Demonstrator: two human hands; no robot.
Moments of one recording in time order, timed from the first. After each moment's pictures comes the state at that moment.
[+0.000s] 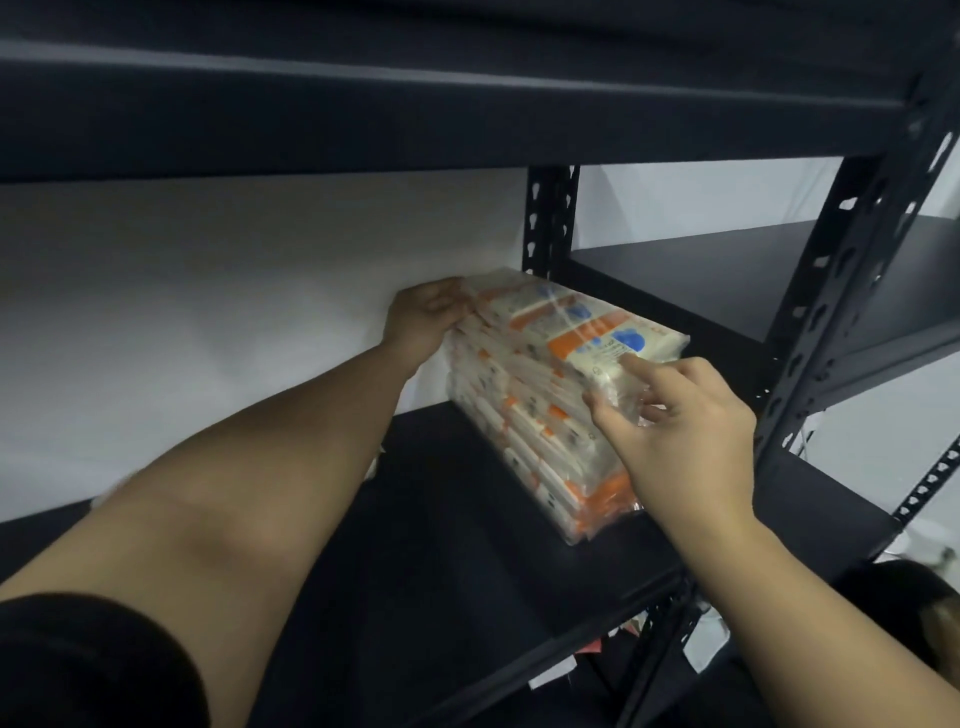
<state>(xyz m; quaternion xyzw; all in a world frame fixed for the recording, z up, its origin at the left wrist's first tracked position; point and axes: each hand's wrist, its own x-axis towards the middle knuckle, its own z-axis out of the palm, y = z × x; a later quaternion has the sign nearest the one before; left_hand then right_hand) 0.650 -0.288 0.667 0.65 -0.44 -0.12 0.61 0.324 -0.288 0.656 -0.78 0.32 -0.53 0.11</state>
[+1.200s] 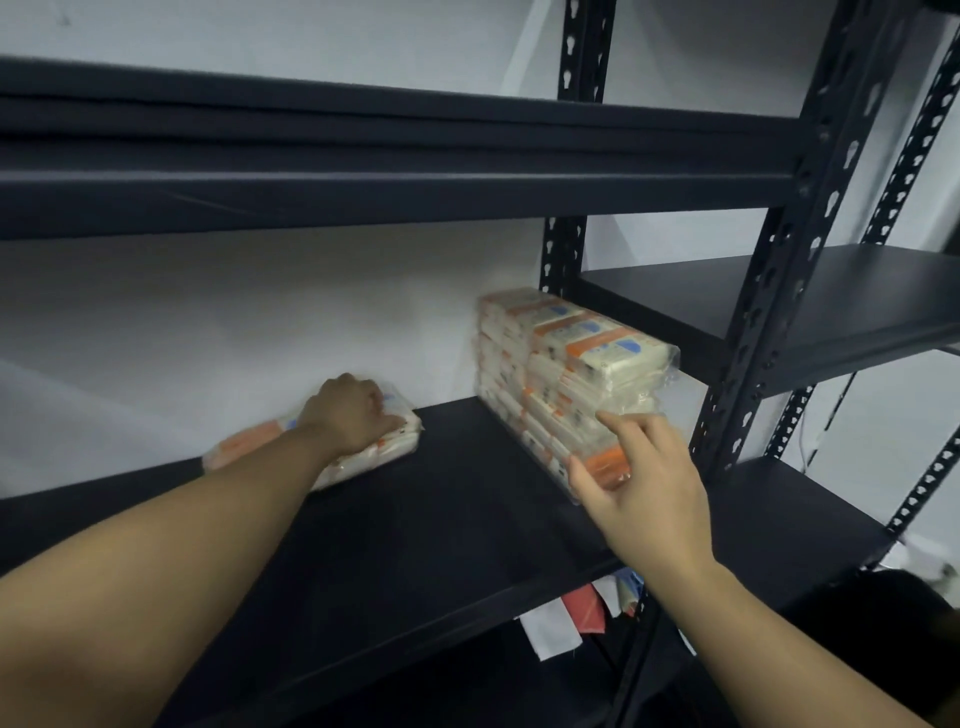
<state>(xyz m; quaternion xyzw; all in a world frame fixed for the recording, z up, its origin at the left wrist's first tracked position) 0.648 -0.097 0.634 0.91 -0.39 0.02 0.11 0.289 -0.213 0.621 -0.84 0.32 -0.44 0.07</state>
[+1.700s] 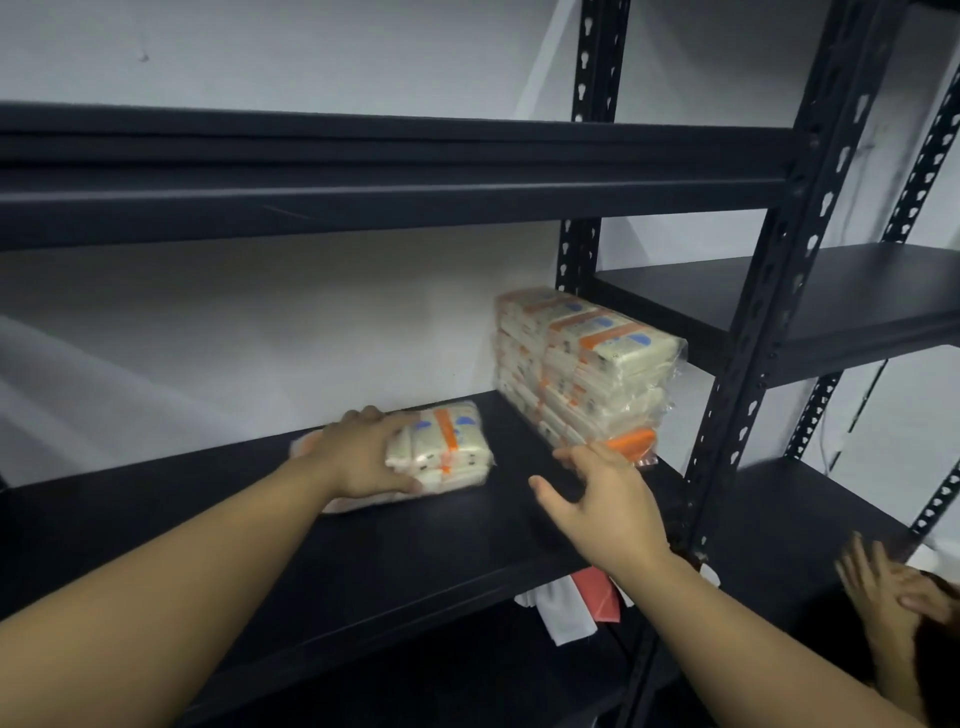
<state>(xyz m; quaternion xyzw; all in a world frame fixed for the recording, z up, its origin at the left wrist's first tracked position) 0.609 -0.027 0.620 0.86 -0.51 -0.02 0.05 0.307 -0.182 0.600 -0.88 0.29 -0.34 0.16</state>
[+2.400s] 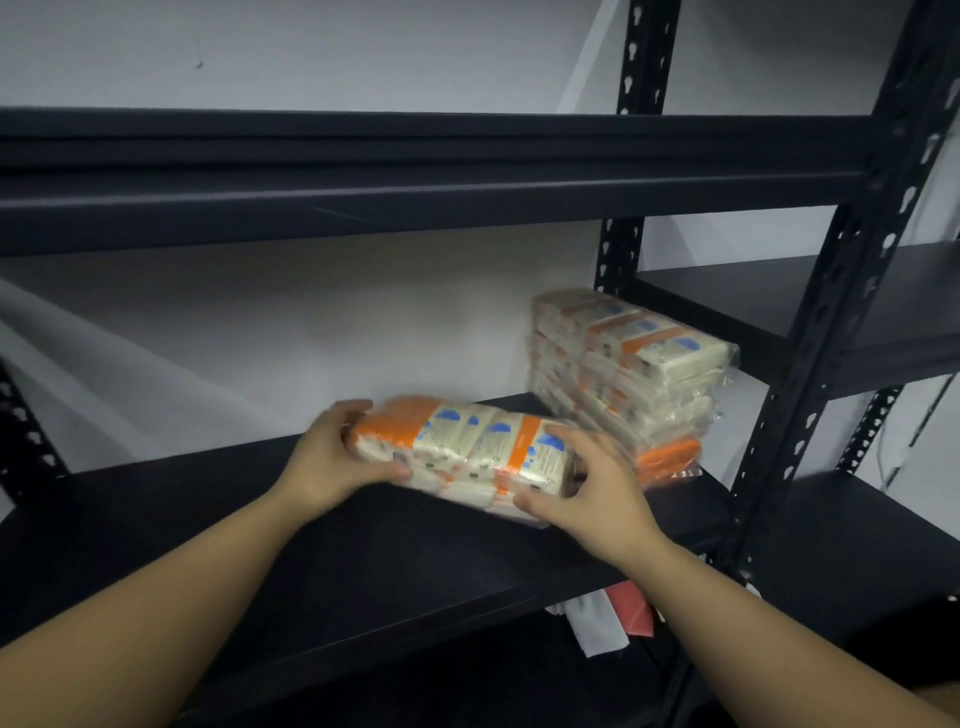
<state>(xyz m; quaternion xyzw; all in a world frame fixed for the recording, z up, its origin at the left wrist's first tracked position) 0.610 0.043 0.612 0.79 -0.37 -0.07 0.48 0.347 -0.180 0.600 -0.85 0.20 -0.31 0.37</state>
